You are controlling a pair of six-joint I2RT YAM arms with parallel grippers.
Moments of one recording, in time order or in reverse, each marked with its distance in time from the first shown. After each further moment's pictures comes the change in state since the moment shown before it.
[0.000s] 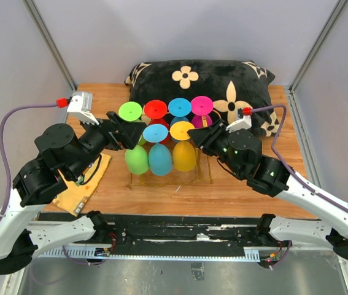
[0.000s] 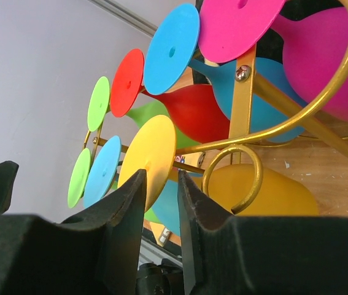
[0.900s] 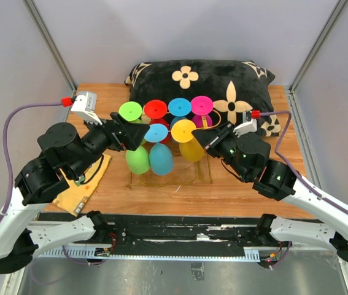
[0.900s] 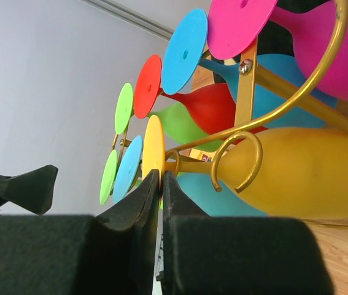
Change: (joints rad) left arm 0.000 0.009 -0.003 0.008 0.045 -0.004; right arm 0.000 -0.058 -0.034 0.026 -0.005 0.094
